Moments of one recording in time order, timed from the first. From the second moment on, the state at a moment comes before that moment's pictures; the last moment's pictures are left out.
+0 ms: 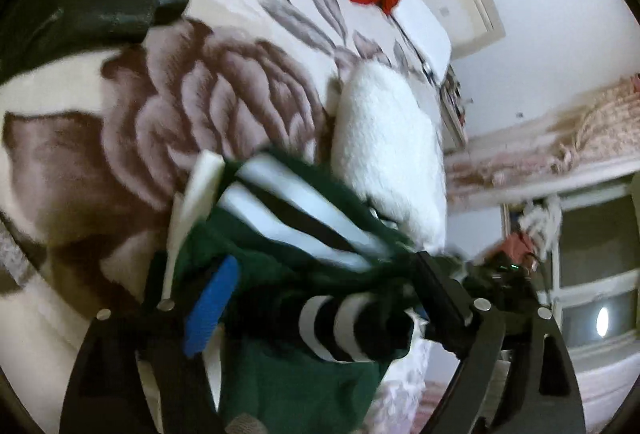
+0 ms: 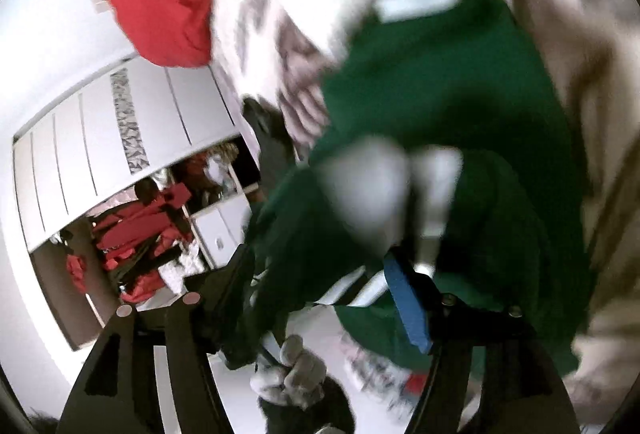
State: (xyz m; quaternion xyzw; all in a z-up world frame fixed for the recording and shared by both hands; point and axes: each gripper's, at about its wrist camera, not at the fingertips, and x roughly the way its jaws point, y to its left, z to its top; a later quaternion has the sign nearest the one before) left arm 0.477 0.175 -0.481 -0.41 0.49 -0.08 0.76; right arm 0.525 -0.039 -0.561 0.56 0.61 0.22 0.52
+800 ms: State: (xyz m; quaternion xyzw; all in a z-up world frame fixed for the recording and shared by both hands) left arm 0.343 0.181 -0.508 -0.33 0.51 0.09 0.79; right arm 0.542 -0.015 -0.673 0.37 0.65 0.29 0.59
